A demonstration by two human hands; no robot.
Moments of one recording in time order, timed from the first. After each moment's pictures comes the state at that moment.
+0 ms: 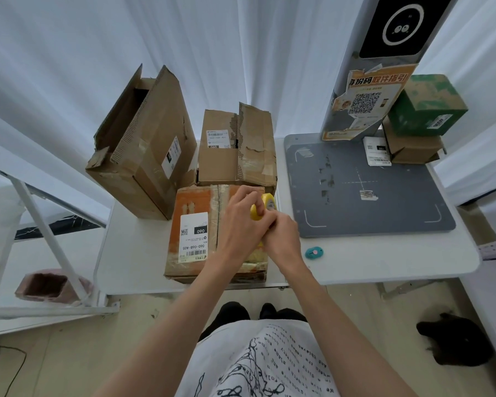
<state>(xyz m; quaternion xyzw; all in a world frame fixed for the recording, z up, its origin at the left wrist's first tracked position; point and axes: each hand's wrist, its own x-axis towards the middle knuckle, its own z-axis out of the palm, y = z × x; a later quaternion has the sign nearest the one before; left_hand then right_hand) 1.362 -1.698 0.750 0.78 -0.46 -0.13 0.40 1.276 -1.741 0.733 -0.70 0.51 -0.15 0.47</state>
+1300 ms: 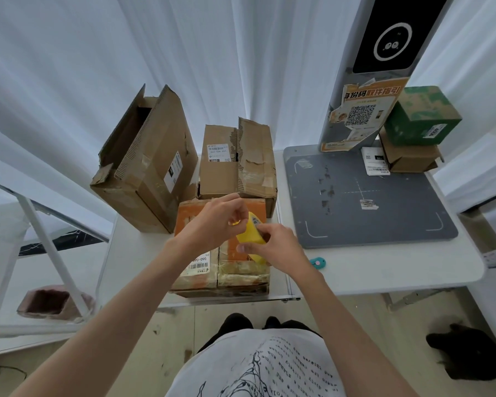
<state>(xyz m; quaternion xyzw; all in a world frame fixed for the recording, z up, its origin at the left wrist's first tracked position) 1.441 -1.692 0.772 0.69 -0.65 -0.20 0.24 1.270 -1.757 0.740 -0.75 0.42 -0.02 0.51</state>
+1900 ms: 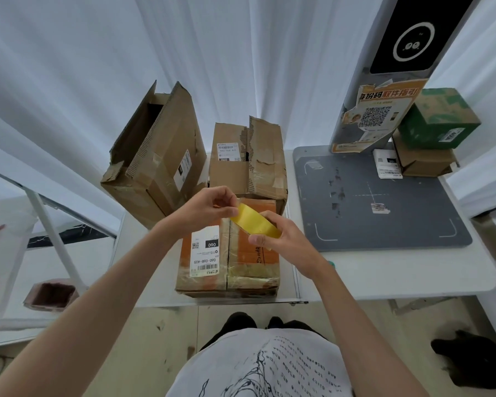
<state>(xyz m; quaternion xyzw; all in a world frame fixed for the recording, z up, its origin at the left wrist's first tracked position) 1.500 -1.689 0.775 0.67 -0.48 -0.45 0.35 1.277 -1.768 0.740 -0.67 0.28 -0.10 0.68</state>
